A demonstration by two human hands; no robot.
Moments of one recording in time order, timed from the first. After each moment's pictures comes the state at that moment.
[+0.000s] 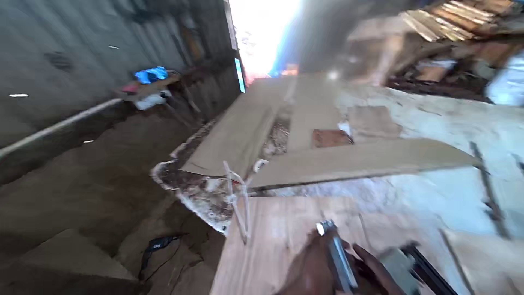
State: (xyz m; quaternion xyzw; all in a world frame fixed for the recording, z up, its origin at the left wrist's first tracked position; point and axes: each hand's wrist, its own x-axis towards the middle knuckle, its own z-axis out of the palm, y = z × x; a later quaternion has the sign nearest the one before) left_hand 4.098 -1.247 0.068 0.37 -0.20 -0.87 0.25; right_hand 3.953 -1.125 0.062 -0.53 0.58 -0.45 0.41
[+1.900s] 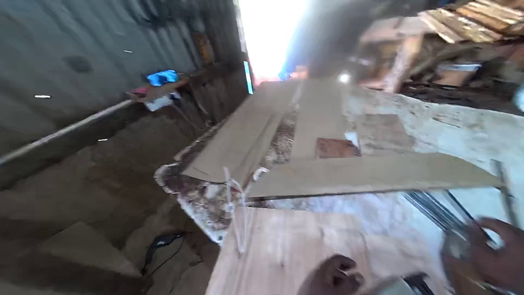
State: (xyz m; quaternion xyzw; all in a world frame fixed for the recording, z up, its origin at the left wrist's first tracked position) left_hand 4.082 -1.248 0.037 0.34 -0.56 -0.73 0.21; right_hand 3.712 -1.194 0.048 -0.48 0.80 -0.34 -0.08
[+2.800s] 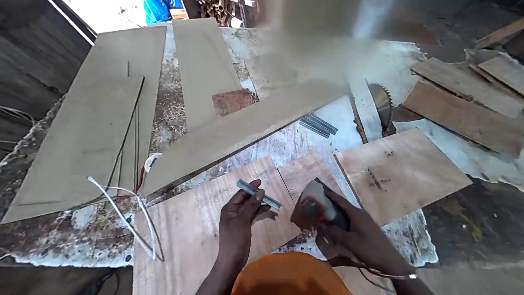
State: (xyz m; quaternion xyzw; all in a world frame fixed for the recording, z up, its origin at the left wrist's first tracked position) left_hand 4.076 -1.270 0.071 0.35 -0.41 -0.78 0.33; right_hand 3.881 -1.071 0.092 -0.37 0.83 -0.28 0.30
